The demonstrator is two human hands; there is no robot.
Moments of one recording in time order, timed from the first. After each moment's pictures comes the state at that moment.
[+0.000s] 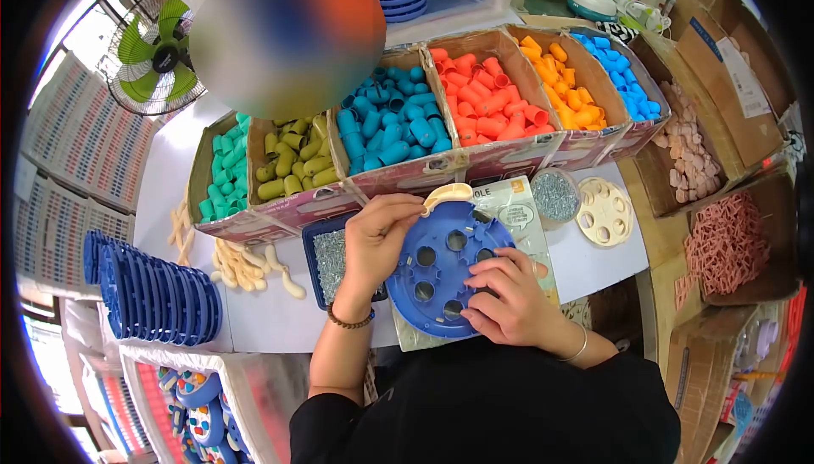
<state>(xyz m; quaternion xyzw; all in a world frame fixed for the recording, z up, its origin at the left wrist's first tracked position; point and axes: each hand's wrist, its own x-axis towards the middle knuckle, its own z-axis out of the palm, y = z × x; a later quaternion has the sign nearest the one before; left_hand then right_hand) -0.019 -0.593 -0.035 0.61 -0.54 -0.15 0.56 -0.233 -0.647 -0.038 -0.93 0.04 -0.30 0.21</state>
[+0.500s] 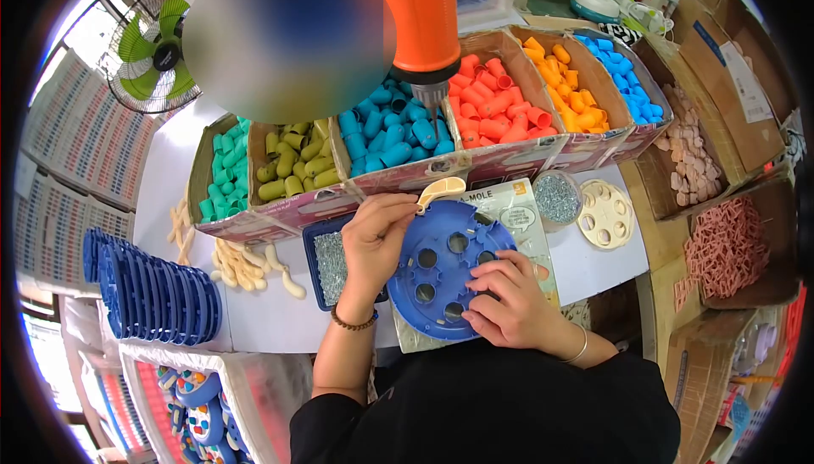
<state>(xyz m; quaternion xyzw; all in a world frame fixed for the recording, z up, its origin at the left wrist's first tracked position) -0.018 -0.594 -0.041 0.60 -0.55 -0.08 0.57 -0.233 -0.648 -0.037 -0.93 0.04 -0.30 0.21</state>
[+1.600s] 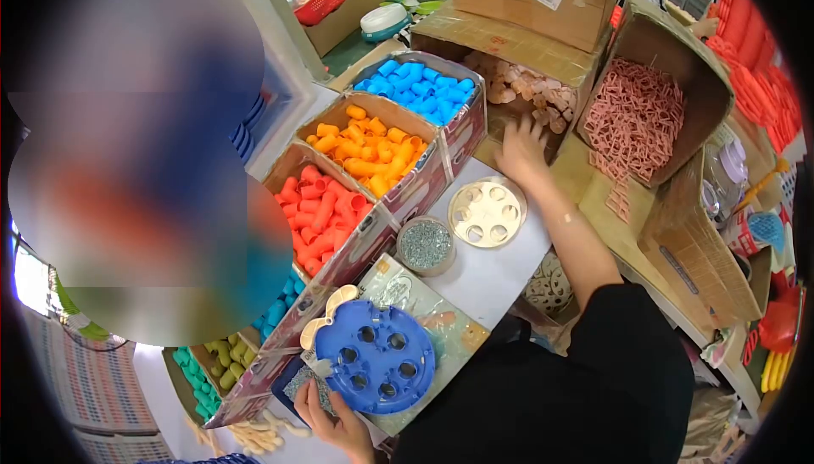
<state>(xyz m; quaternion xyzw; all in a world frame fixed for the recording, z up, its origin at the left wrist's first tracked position) -0.049 -0.524 -0.054 0.70 -0.52 0.05 0.48 -0.366 -0.864 -0.077 -0.65 0.72 -0.22 -0.05</state>
